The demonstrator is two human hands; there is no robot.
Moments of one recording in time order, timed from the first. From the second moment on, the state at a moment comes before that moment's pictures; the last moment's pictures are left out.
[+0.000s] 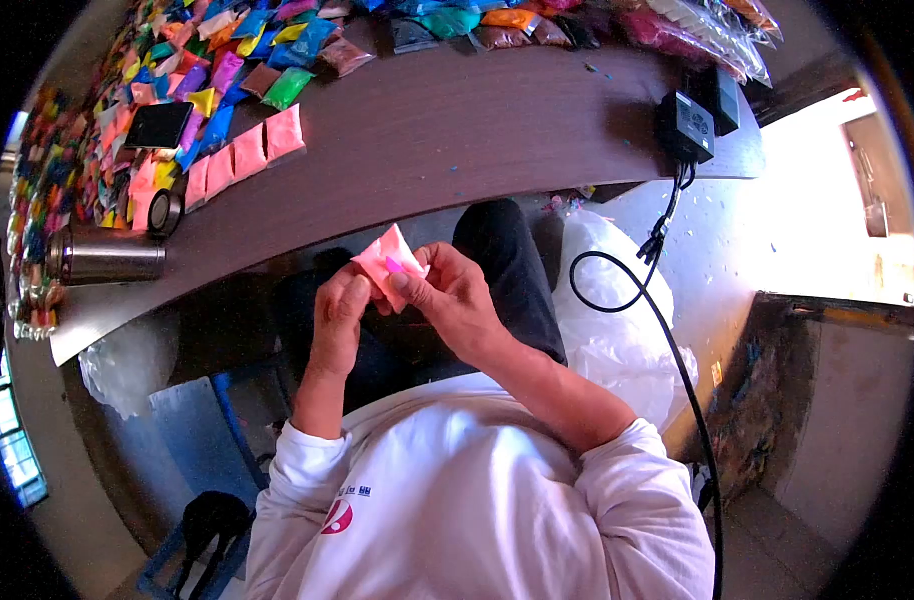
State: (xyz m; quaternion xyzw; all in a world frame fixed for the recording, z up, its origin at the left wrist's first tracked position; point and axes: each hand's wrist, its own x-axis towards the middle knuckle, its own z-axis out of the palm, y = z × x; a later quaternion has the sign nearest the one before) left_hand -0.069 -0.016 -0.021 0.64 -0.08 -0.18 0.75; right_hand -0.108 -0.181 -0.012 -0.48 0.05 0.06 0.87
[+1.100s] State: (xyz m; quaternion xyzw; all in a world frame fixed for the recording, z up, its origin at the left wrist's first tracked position) left_hand -0.089 -0.024 -0.014 0.73 -0.10 -0.17 0.66; right_hand -0.116 -0.189 -0.017 -0.42 0.05 0.11 0.90
